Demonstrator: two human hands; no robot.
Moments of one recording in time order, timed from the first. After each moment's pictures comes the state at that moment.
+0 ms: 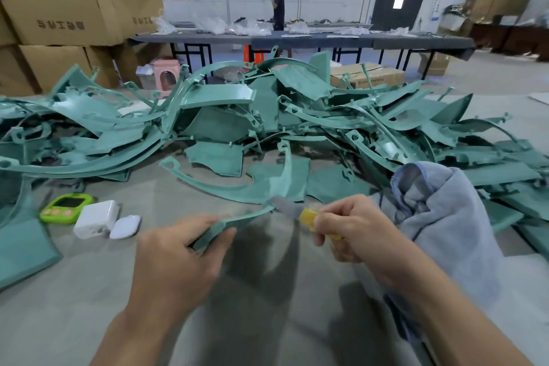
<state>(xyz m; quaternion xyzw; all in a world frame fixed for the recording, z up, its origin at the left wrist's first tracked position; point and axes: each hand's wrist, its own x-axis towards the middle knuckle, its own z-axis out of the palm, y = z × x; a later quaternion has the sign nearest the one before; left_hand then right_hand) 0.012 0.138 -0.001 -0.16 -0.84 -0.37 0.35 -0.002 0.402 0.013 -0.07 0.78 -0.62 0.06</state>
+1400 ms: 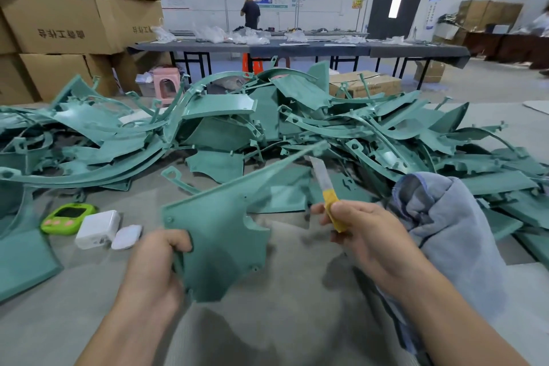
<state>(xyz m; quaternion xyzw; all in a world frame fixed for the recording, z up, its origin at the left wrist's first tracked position) -0.012 0.130 -0.001 0.17 -0.52 -0.84 -0.02 -0.010 0.409 0.003 0.00 0.66 -0.75 -0.01</state>
